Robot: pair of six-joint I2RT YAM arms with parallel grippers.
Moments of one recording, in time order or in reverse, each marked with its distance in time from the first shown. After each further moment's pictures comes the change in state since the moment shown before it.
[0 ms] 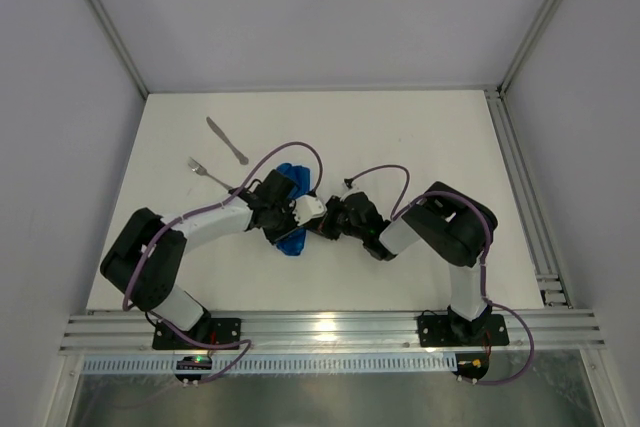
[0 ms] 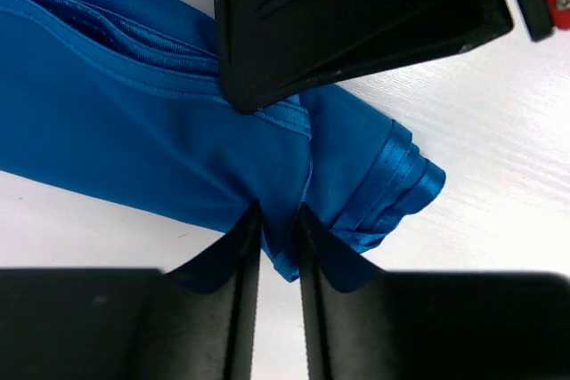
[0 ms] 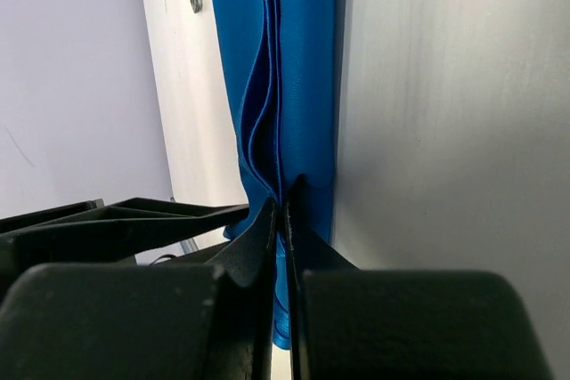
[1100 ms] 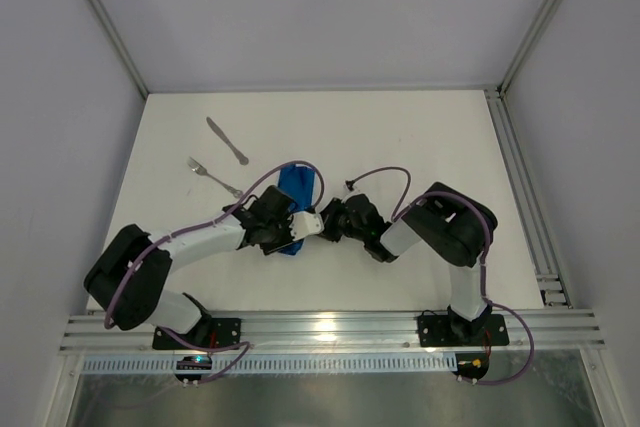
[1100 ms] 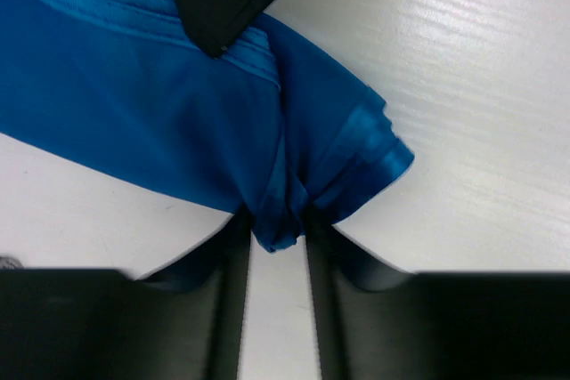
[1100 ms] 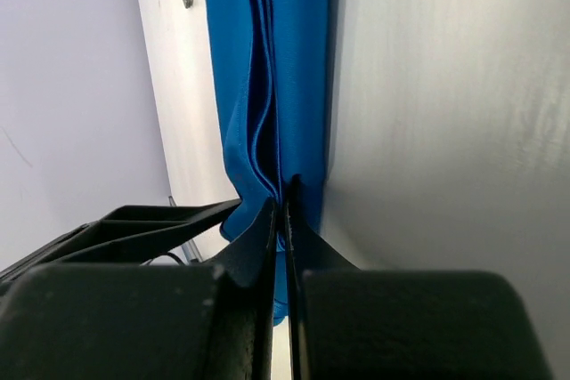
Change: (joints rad) left arm -0.065 -0.116 -0.143 0.079 -0.107 0.068; right arm -0.002 0.000 -0.027 0.014 0.002 0.011
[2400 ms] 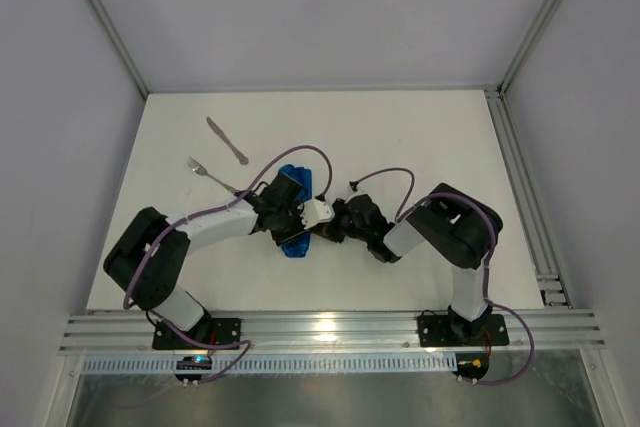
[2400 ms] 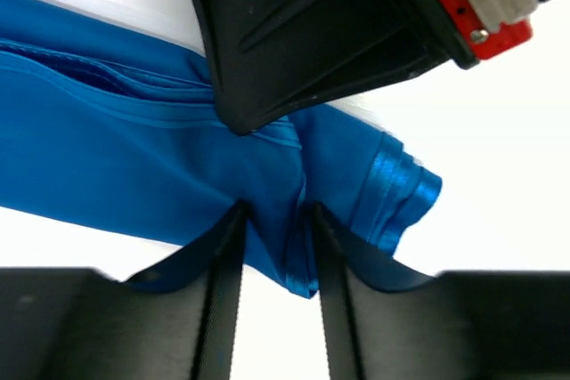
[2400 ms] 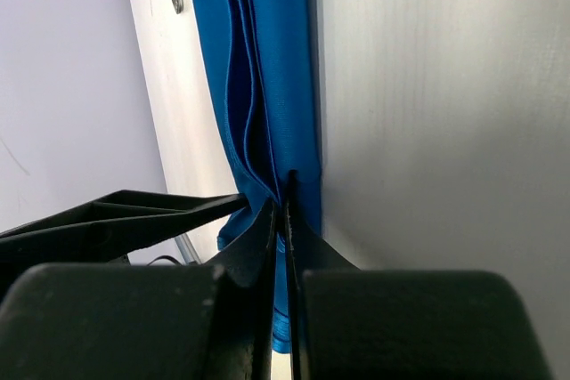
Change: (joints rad) left arm 0.012 0.131 0.141 -0.016 0.103 -0.027; right arm -0.009 -0.024 -0.015 -0.026 0.011 0.006
